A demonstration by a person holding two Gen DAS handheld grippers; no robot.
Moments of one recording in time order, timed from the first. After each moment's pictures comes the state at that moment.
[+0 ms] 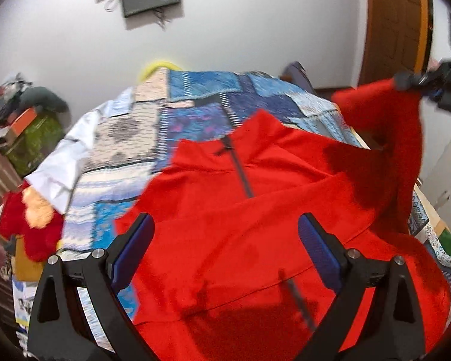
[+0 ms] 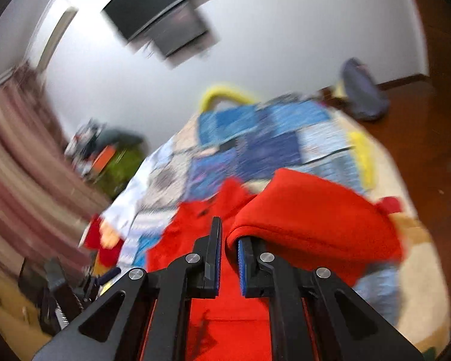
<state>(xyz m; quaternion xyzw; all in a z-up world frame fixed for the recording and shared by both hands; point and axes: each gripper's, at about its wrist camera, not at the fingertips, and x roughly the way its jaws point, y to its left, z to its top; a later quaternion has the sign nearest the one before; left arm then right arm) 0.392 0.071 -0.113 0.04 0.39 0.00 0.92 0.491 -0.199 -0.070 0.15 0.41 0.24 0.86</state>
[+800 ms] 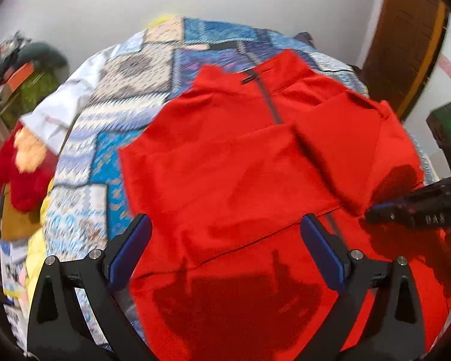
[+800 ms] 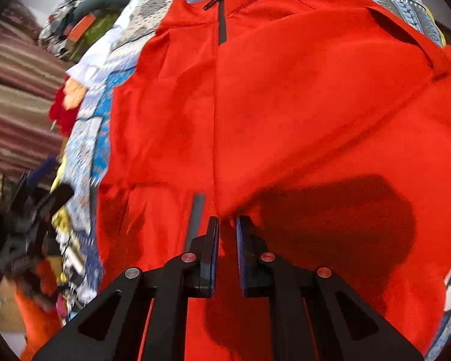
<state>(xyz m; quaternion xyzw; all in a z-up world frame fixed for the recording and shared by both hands) 0.365 0.112 -0.180 0.01 0.47 -0.02 0.88 0.428 -0.116 -0.249 0.03 0.64 0.26 0.73</state>
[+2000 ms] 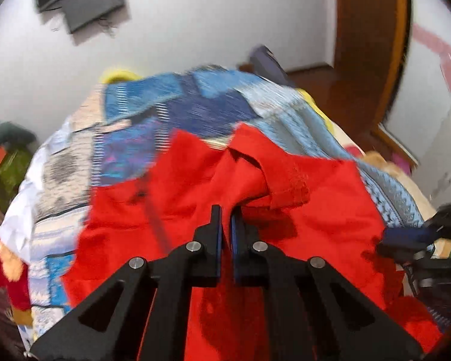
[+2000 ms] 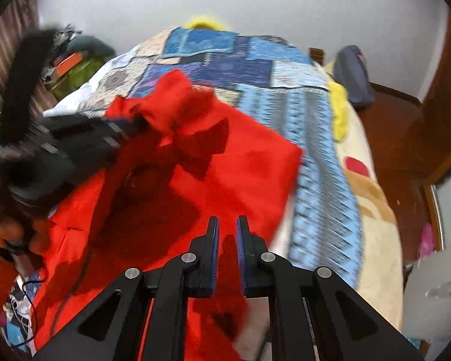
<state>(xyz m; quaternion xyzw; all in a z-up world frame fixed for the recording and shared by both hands) 0.511 -0.039 -0.157 0.10 0.40 -0.06 0.91 0.468 -0.226 -0.188 -0.05 0.50 0.20 0.84</state>
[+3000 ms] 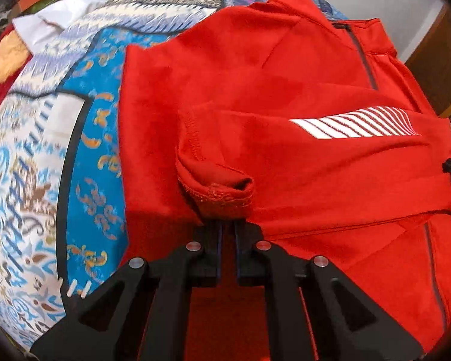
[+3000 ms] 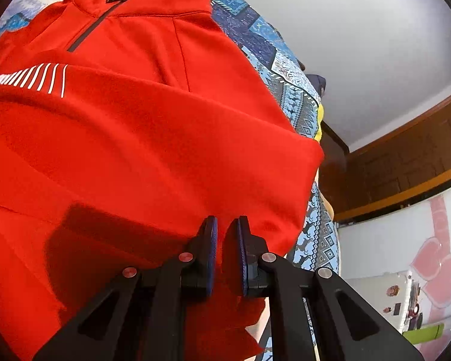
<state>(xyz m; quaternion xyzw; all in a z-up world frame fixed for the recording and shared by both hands) 0.408 0.198 -0.321 -0.11 0.53 0.02 0.84 0.462 -0.152 -0.268 -0.33 0.47 0.03 0.82</state>
